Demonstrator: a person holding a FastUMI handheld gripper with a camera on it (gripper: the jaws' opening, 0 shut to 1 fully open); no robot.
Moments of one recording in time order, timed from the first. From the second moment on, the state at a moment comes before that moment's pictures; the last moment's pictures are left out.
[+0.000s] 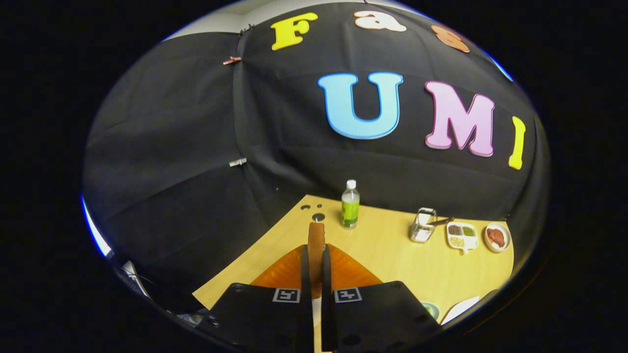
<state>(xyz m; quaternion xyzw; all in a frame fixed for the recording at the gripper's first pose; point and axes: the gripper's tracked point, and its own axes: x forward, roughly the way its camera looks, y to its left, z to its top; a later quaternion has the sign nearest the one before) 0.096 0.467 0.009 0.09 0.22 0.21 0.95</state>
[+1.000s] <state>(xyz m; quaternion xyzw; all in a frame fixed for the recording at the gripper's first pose) 0.004 0.276 -0.169 0.17 0.34 0.09 0.92</state>
